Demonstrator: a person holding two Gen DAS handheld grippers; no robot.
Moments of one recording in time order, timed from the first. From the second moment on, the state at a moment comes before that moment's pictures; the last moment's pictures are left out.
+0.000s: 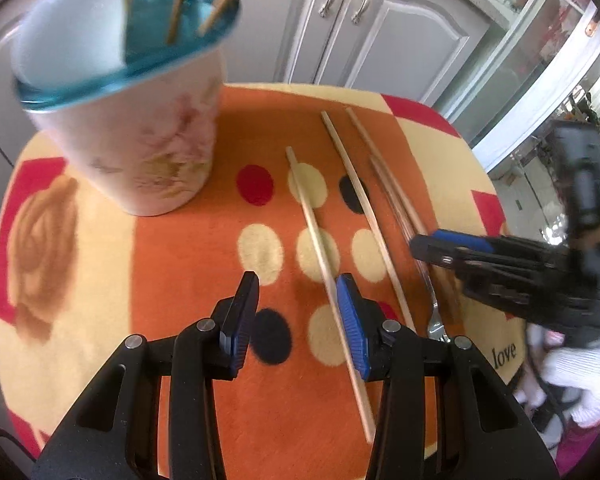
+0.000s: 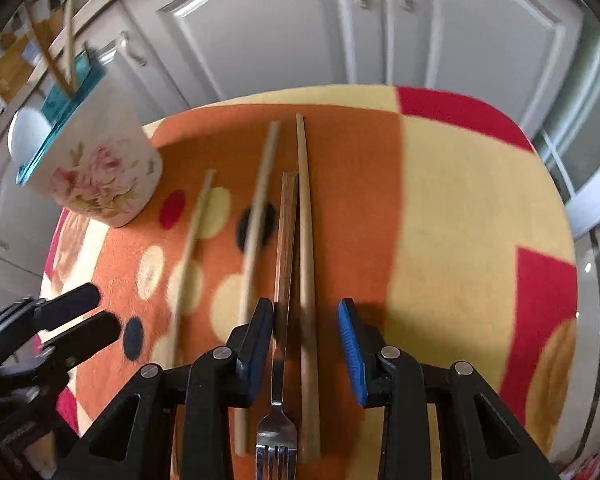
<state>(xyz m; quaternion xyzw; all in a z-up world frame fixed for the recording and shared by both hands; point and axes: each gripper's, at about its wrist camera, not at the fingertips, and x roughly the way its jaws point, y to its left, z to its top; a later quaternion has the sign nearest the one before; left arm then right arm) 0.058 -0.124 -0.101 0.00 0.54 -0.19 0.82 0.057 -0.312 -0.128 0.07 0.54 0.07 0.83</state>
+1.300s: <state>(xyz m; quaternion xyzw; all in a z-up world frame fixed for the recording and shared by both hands) 0.096 -0.145 -0.125 0.00 0.55 -0.17 0.82 0.086 -0.357 -0.130 0.09 0.54 0.12 0.83</state>
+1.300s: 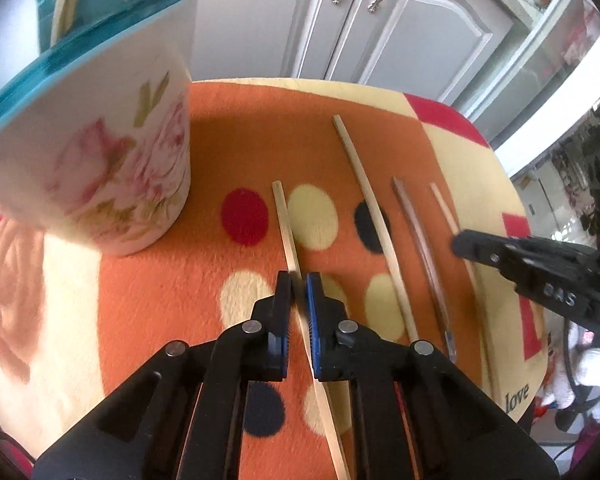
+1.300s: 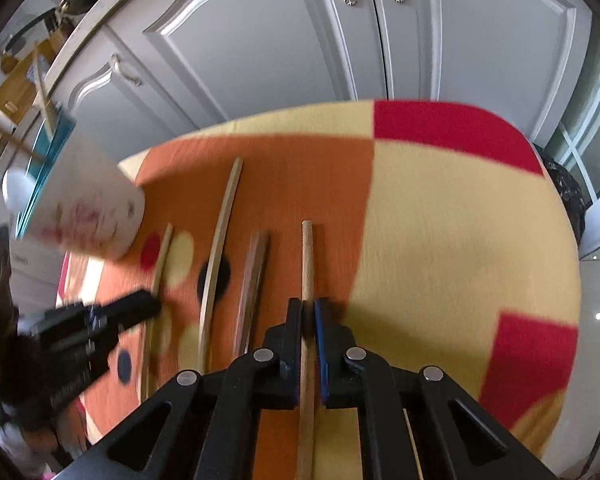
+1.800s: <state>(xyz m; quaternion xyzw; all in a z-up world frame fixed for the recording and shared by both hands) 0.059 -0.132 -0.124 0.02 0.55 -0.18 0.82 0.029 -0.357 -0.137 0.10 0.56 0.12 0.82</state>
